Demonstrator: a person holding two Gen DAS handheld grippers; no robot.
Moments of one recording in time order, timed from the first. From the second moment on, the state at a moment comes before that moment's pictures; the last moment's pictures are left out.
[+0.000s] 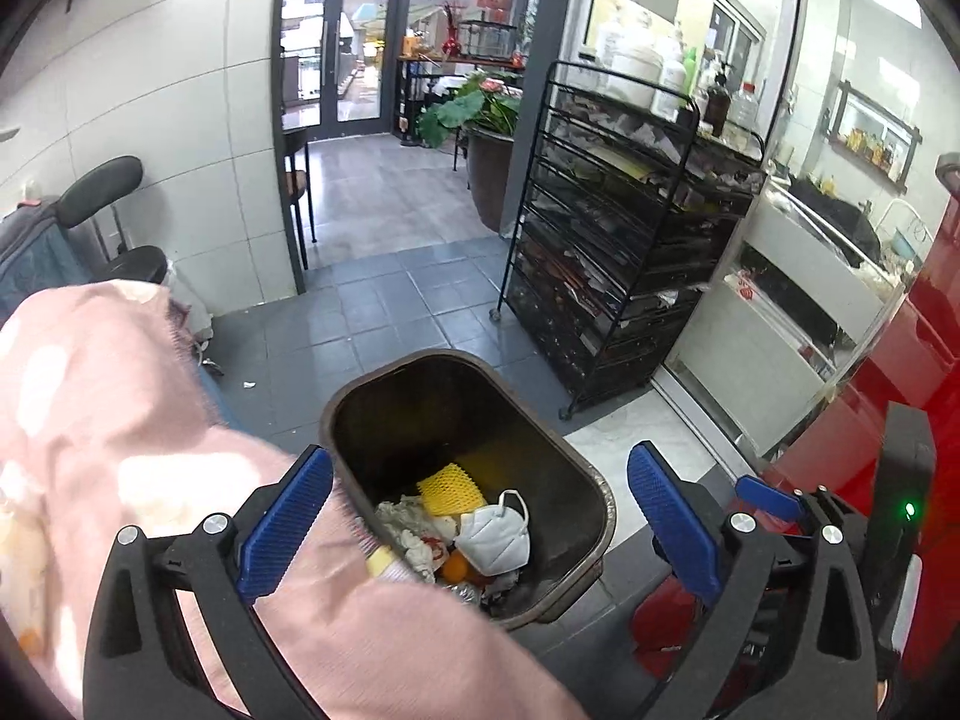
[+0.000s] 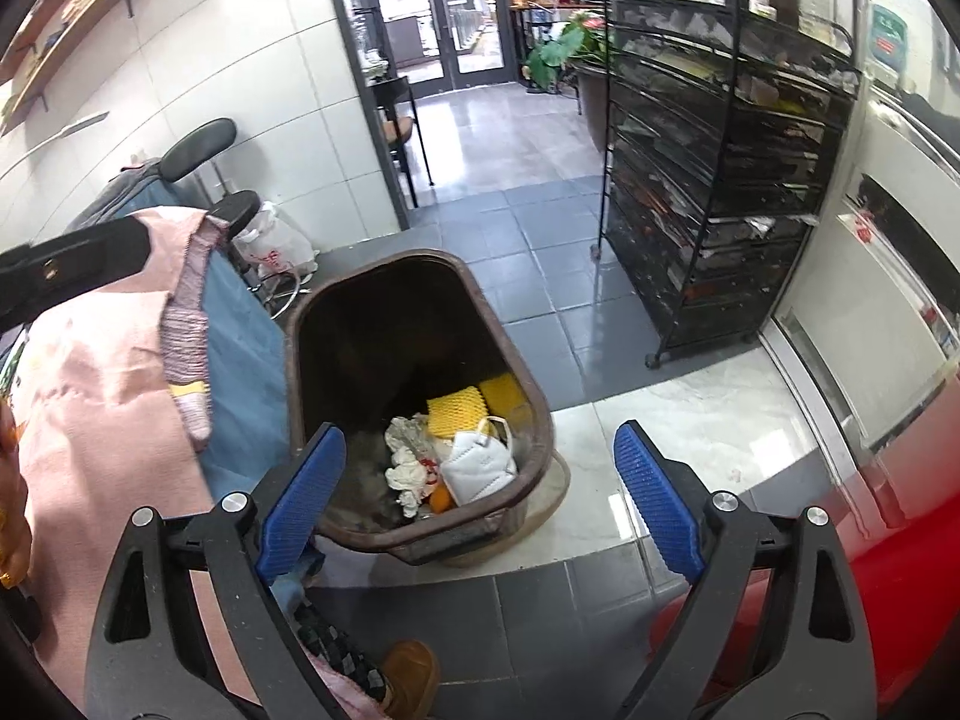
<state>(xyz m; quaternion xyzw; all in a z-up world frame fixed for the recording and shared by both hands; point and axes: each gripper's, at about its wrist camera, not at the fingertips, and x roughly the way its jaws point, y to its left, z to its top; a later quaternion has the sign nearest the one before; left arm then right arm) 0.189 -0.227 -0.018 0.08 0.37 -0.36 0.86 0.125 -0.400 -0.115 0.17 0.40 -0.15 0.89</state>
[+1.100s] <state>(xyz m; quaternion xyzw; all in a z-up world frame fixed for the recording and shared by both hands) 0.245 -0.012 -0.023 0.17 0.40 -0.16 0.89 0.160 -0.274 -0.059 0.09 0.38 0.00 0.92</state>
